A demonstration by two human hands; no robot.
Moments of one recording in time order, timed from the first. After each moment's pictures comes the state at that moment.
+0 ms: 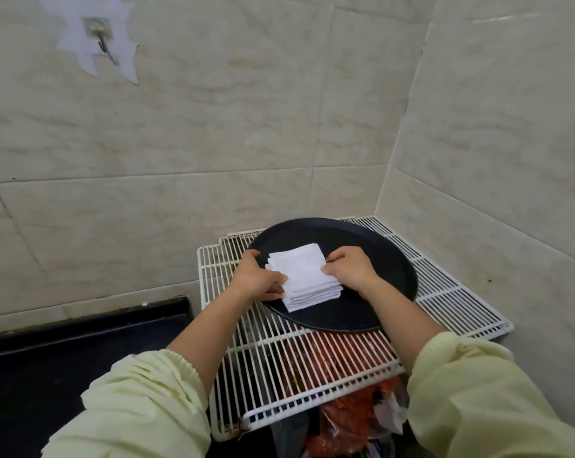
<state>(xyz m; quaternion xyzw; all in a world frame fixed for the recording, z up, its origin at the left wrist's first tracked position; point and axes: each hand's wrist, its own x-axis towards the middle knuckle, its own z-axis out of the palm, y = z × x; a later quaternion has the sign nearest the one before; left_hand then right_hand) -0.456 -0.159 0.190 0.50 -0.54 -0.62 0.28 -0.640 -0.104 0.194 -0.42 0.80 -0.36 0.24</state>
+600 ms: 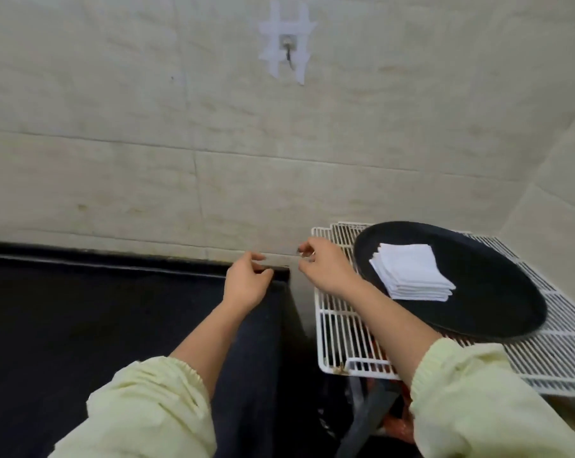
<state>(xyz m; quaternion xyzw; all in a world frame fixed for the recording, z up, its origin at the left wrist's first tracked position) -0.275 -0.110 0.157 0.64 -0.58 -0.31 0.40 -0.437 -0.118 0.194 -0.73 0.62 -0.26 0.15</state>
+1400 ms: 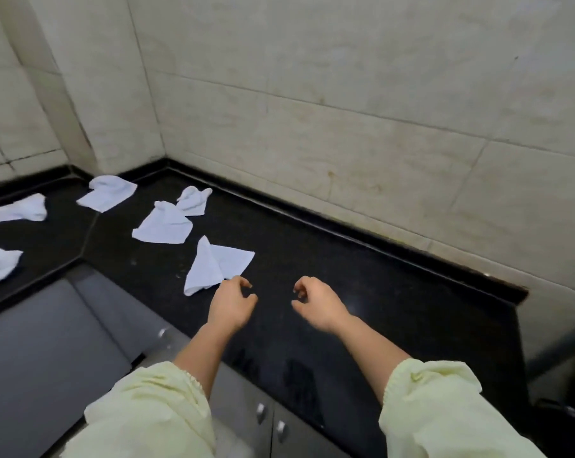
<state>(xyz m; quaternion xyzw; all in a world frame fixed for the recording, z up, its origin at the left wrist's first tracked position) 0.220 0.060 0.066 0.83 -0.40 -0.20 0.32 0.051 -0.026 0.073 -0.85 0.44 -0.09 0.27</state>
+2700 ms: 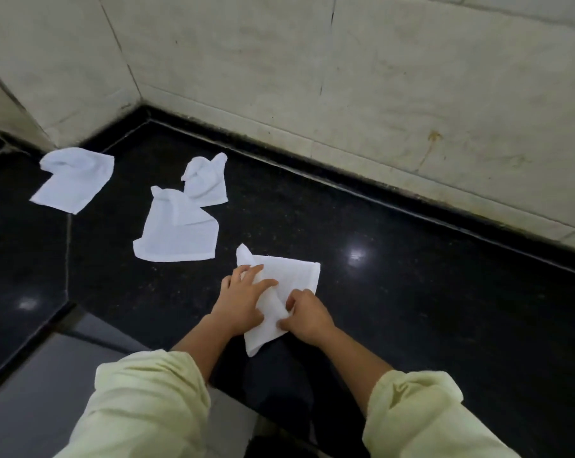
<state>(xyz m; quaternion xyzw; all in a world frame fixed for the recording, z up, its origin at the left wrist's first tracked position) 0.487 -0.070 -0.038 0.72 -0.67 -0.18 -0.02 0.328 -0.110 -0.039 -0.74 0.54 0.03 0.39</state>
